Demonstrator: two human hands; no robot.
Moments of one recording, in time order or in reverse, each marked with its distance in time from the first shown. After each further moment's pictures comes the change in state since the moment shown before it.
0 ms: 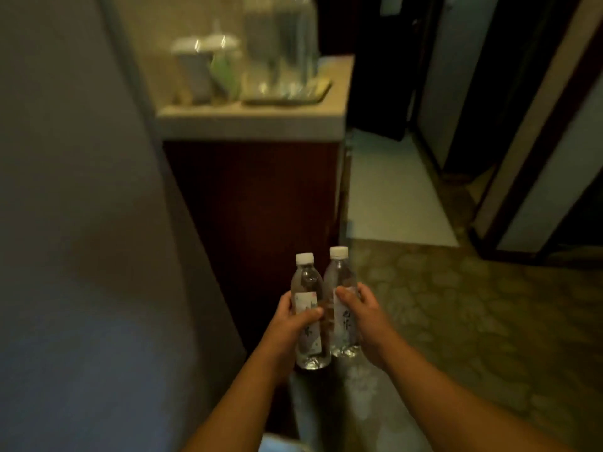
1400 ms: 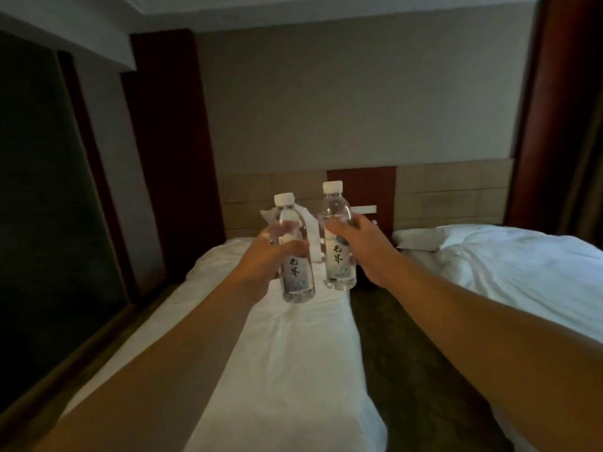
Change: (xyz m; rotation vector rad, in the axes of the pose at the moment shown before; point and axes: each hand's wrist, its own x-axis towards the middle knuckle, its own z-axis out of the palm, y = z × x) left_hand -0.678 -0.011 0.890 0.307 -1.709 0.176; right_hand -0.999 -0.313 -0.519 -0.193 1.637 -0.568
